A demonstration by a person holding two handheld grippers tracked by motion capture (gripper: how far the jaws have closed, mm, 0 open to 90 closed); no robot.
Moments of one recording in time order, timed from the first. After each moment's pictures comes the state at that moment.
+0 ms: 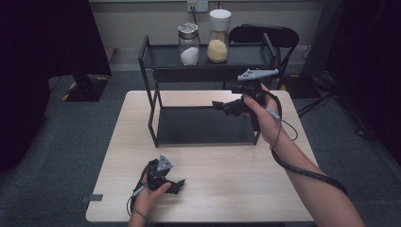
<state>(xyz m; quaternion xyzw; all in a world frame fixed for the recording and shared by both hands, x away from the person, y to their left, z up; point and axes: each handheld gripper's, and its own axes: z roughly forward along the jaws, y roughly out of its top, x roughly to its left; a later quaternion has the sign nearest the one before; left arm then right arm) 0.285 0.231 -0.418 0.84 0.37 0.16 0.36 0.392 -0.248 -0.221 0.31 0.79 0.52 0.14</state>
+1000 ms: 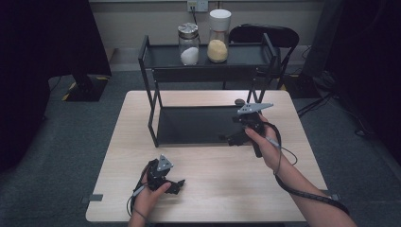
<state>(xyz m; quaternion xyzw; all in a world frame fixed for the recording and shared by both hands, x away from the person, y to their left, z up) 0.285 0.231 -0.418 0.84 0.37 0.16 0.36 0.378 -0.262 -0.296 0.31 0.81 0.48 0.11</state>
